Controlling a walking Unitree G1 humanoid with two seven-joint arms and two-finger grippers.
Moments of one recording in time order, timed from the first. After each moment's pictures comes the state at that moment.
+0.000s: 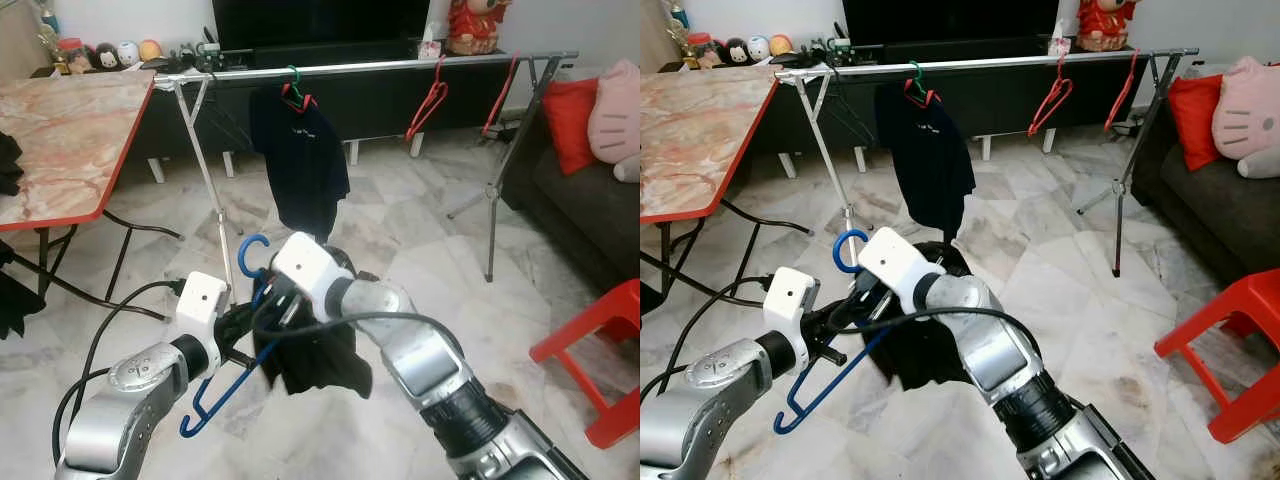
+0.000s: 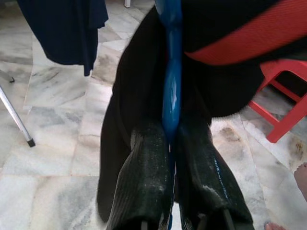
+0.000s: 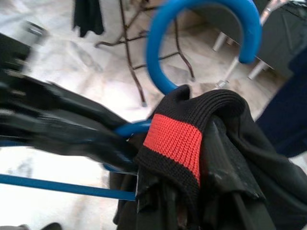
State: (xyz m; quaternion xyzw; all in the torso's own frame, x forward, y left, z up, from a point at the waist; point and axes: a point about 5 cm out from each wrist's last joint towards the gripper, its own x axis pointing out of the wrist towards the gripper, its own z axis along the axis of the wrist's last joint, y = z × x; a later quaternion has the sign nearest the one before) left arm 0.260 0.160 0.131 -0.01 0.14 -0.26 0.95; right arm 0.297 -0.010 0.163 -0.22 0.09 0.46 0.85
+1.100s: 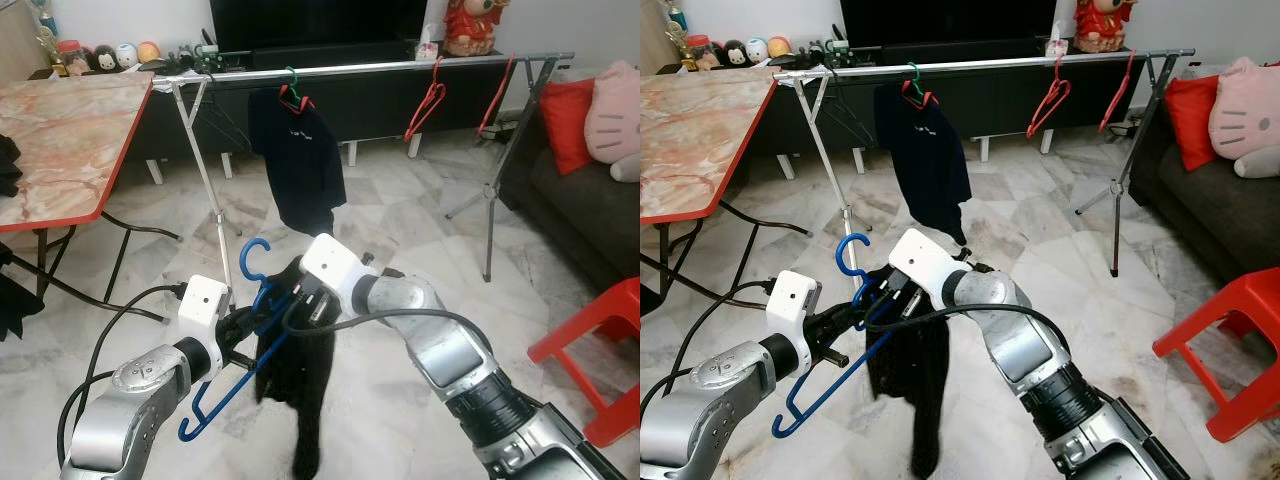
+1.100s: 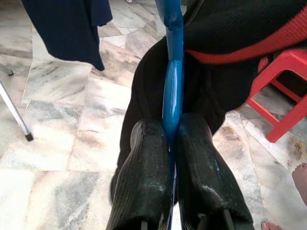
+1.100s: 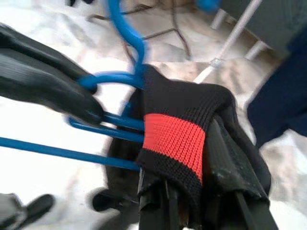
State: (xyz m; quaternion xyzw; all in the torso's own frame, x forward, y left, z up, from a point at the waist) left arm 0.261 0.160 0.124 -0.02 0.15 -0.25 0.95; right arm 0.315 -0.040 0.153 -0.25 0.12 0.44 0.86
